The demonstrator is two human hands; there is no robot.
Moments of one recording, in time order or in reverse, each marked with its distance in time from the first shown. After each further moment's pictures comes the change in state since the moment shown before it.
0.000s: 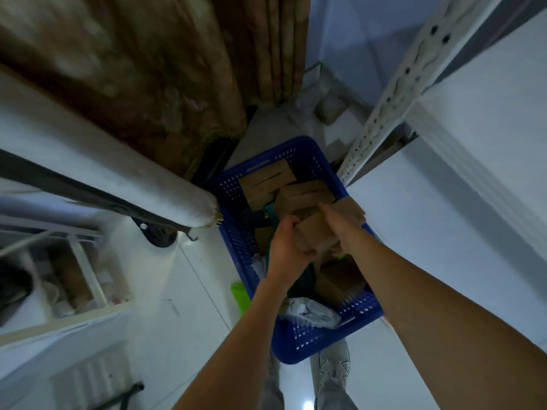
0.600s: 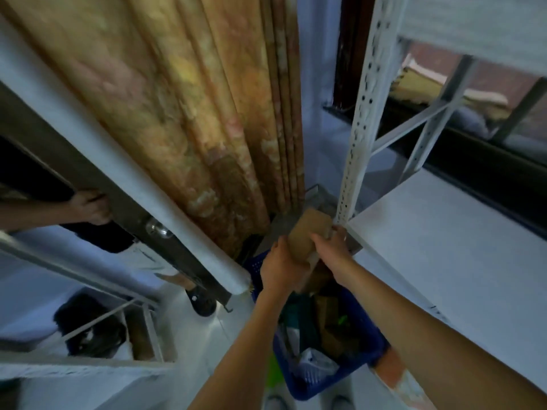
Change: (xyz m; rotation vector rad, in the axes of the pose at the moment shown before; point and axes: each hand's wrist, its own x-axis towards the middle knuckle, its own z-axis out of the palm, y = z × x) left_hand -0.182 0.310 -0.190 0.383 0.163 0.048; right_hand -0.381 -0.083 -0.154 0.191 -0.111 -0.459
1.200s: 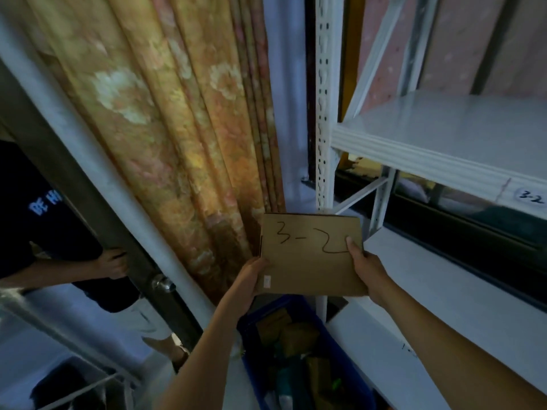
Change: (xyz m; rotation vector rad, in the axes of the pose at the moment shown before) left_hand -0.060 0.059 -0.126 -0.994 -0.221 -0.166; right_hand -0.109 -0.050 -0.134 0.217 0.076 -0.173
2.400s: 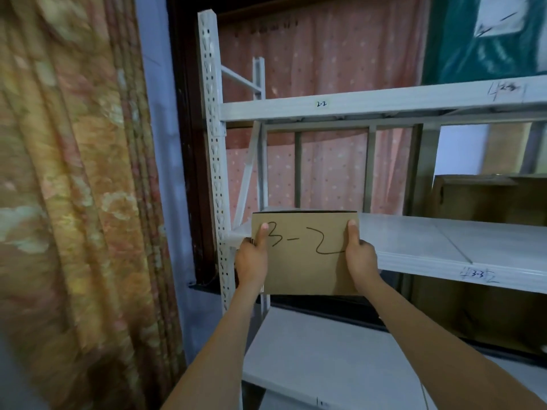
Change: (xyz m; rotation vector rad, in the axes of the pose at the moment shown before) left_hand -0.139 0.172 0.141 0.267 -0.152 0.803; right_hand -0.256 -0.137 -0.077 0.056 0.910 -0.498
